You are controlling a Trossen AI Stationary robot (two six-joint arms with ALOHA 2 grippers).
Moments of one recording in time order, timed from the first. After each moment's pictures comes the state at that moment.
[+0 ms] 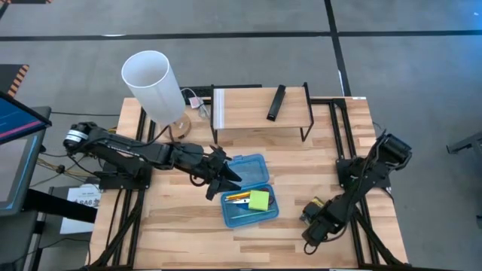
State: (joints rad) left arm -0.18 1.35 0.99 0.08 0.13 -0.64; right arm 0.80 1.67 0.86 -0.66 -0.14 1.67
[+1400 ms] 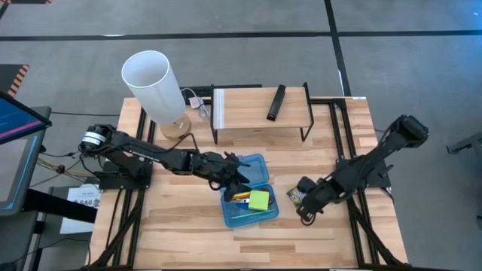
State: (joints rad) left arm -0.16 1.56 0.99 0.15 0.07 -0.68; right arm 0.58 1.29 0.74 -0.63 0.08 1.30
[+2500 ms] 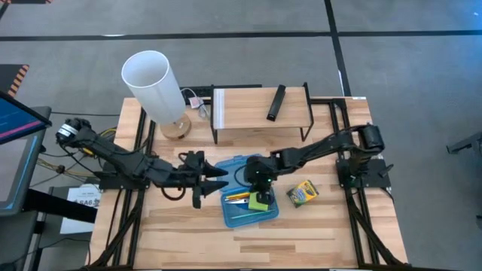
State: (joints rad) left arm -0.42 1.19 0.86 0.27 -0.45 -0.52; right arm 0.08 1.83 1.12 -0.24 -0.29 0.20
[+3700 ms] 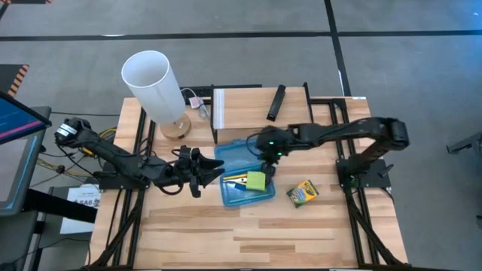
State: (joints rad) left arm -0.41 1.16 0.70 0.57 -0.59 -0.59; right arm -0.09 1.55 1.14 -0.51 -0.07 0.24
